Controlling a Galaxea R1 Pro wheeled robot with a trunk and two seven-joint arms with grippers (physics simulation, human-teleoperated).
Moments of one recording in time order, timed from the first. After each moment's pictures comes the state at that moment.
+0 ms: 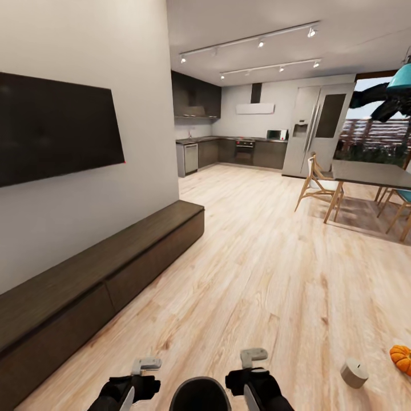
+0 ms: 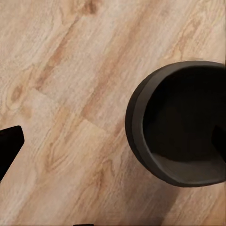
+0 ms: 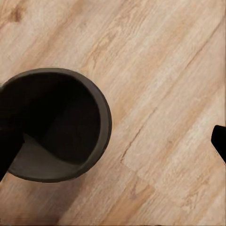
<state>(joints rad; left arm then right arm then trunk) -0.30 -0.05 0.00 -0.74 0.01 0.51 0.01 -0.23 0.15 0.23 -1.00 -0.10 0.66 -0.24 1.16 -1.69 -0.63</state>
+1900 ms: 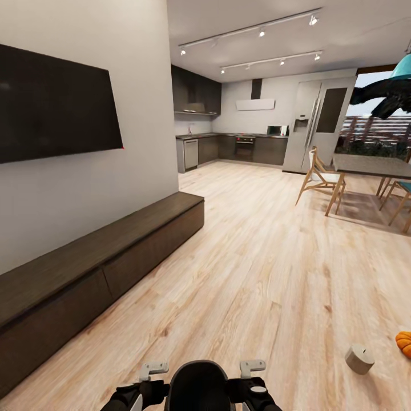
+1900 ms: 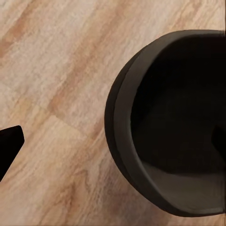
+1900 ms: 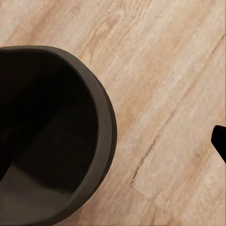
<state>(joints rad) -0.37 -0.09 0.00 -0.51 0.07 0.32 0.00 -0.34 0.16 0.25 -0.56 -0.16 0.25 -0.22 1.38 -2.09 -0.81</state>
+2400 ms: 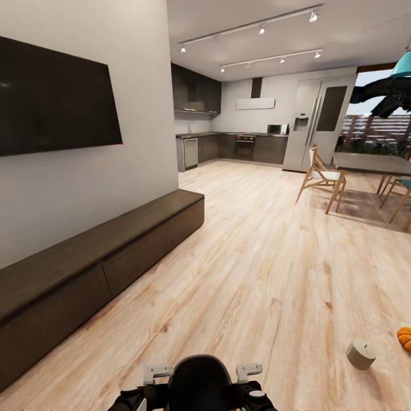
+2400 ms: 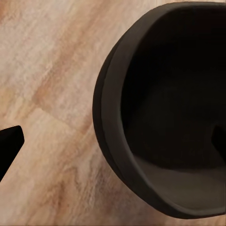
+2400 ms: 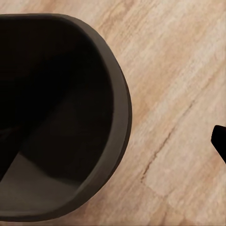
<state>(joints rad) -0.37 -0.11 0.00 -0.48 0.07 0.29 0.00 -0.34 0.16 0.28 -0.53 -0.16 0.24 -0.17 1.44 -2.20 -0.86</state>
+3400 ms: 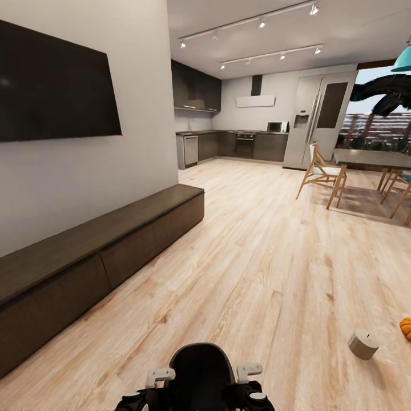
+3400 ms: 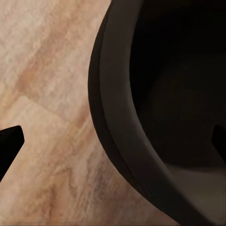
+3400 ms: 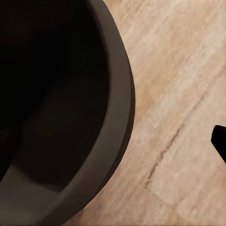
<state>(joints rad) -0.37 -0.12 -0.01 -0.44 0.06 0.25 0.00 -0.34 0.16 0.28 -0.52 -0.16 0.20 -0.17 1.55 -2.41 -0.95</state>
